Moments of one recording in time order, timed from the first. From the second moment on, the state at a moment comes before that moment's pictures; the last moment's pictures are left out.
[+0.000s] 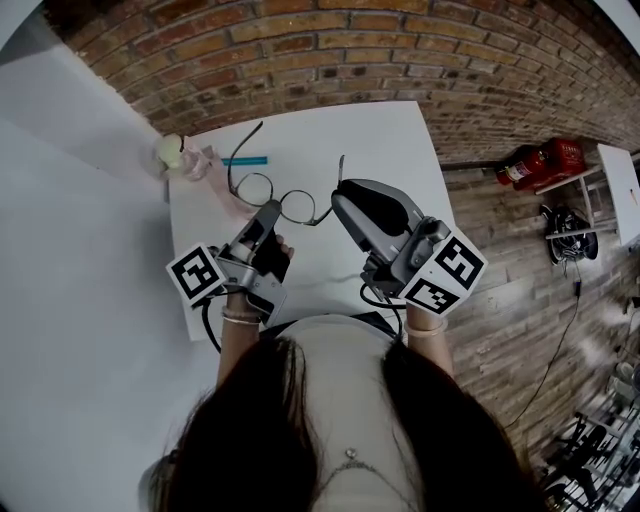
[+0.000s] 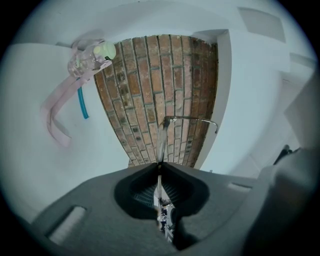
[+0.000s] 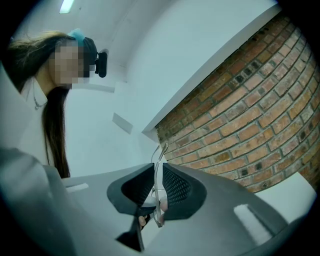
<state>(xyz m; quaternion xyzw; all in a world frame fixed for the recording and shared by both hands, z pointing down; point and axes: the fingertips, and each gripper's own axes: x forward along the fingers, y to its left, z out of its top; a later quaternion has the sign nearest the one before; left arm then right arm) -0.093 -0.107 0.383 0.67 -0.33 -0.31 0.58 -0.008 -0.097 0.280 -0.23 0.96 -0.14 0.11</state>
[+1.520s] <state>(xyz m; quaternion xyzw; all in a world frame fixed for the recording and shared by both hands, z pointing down) -0.103 -0.109 0.382 0.66 -0.33 -0.33 0.60 0.045 -0.133 0.359 -0.39 0.91 -0.14 0.01</state>
